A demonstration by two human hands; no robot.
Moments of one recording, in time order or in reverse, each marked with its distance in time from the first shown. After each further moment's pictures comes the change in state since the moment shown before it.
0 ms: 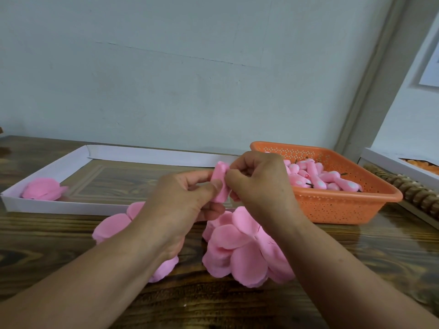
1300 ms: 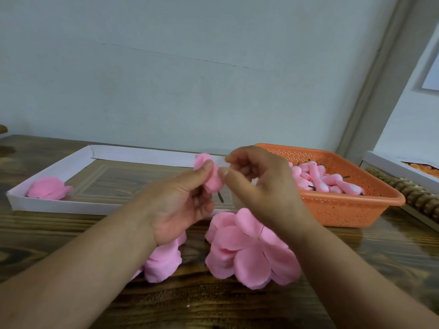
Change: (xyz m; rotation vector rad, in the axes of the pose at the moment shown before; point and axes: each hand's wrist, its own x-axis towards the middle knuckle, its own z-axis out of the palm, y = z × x) left_hand 0.019 0.003 -0.015 -0.347 -0.154 -0.267; right_hand -0.004 0.002 -0.007 0.018 -0.091 -0.252
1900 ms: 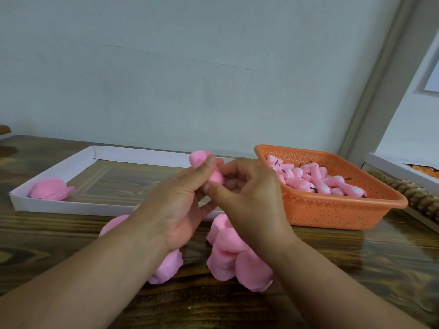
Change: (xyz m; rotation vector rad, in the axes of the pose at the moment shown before) left_hand 0.000 -0.008 0.004 -0.009 -0.062 0.183; right_hand -0.011 -0.017 0.025 0.162 0.054 0.183
